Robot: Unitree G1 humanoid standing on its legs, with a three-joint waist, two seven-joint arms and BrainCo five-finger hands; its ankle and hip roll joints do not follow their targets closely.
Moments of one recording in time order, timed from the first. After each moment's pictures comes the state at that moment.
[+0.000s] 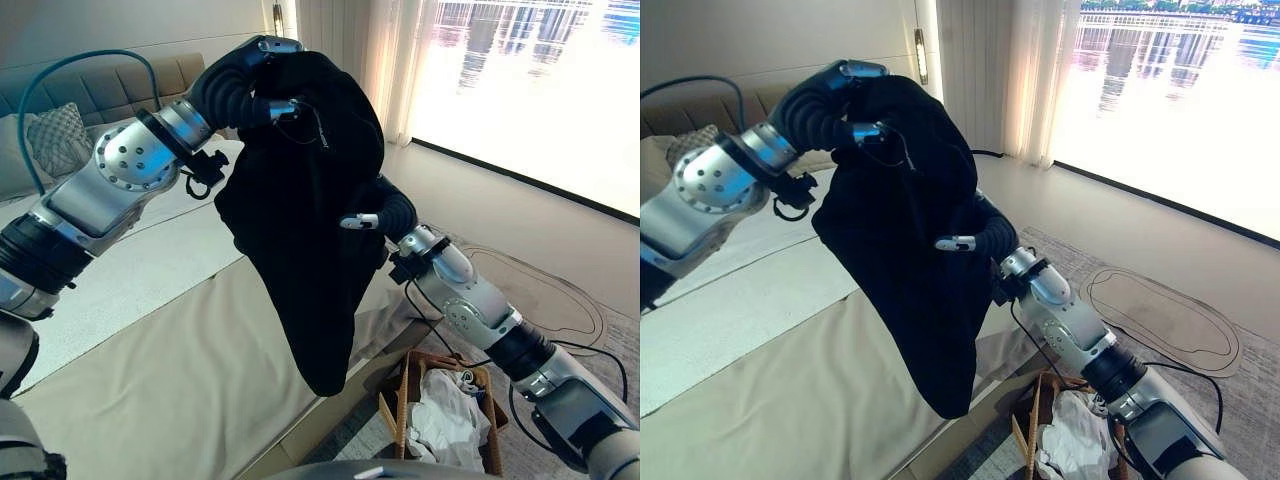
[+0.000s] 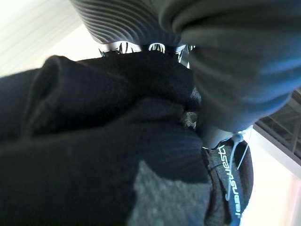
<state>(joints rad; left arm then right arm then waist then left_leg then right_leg) -1.12 1.13 -0.85 0.07 -0.69 -0.35 -0.07 -0.58 -0.52 0.63 0.00 0.82 -0.19 0.12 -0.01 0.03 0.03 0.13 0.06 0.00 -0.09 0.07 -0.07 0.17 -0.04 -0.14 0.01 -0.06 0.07</state>
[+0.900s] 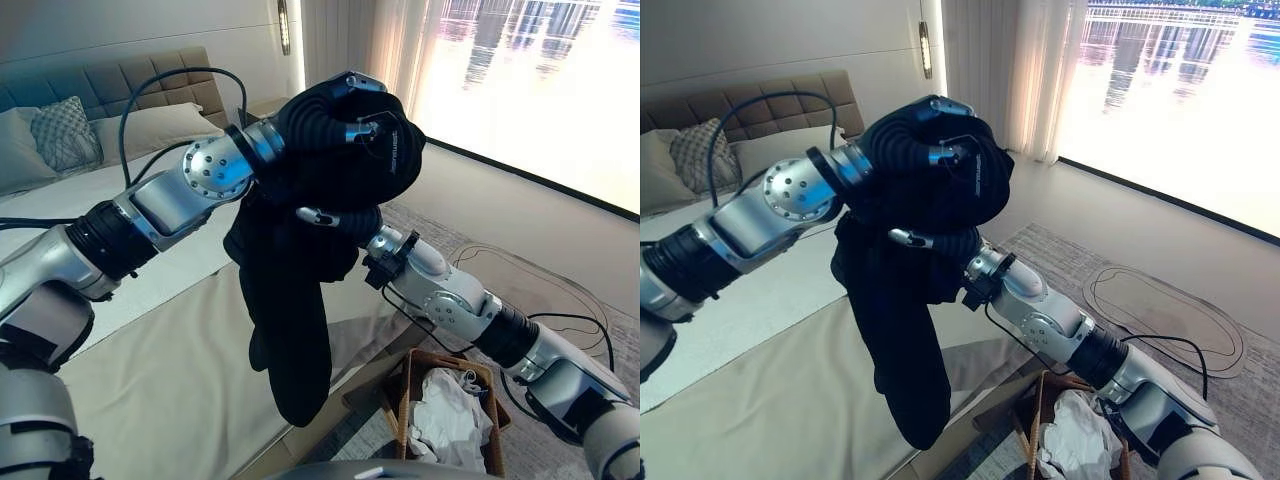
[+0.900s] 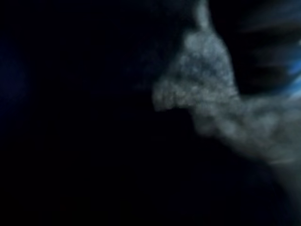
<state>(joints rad) -1.21 0.93 -0.98 0.05 -0.69 -0.30 -0.05 -0.69 -0.52 0.75 -0.03 1.02 -0.16 0.12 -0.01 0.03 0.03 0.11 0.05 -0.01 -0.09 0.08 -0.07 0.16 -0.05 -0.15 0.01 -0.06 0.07</state>
